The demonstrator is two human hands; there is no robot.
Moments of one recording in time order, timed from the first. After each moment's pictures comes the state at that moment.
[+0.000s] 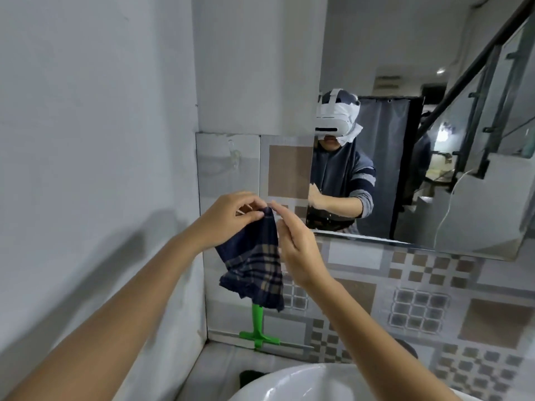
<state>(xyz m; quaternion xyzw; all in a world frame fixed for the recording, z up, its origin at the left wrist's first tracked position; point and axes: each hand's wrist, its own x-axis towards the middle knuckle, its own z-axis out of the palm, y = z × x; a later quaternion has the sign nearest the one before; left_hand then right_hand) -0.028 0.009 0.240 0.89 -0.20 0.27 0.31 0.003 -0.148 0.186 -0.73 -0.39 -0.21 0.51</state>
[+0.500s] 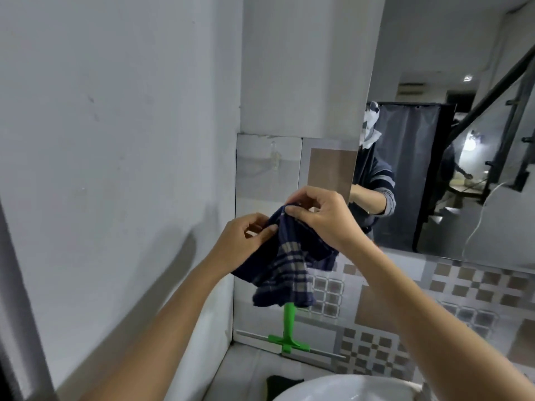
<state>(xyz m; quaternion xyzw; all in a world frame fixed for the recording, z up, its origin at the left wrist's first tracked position) -0.042 0.053 0.191 0.83 -0.10 0.29 0.46 0.006 -0.117 0.244 -0.75 -0.42 -0.19 0.48</state>
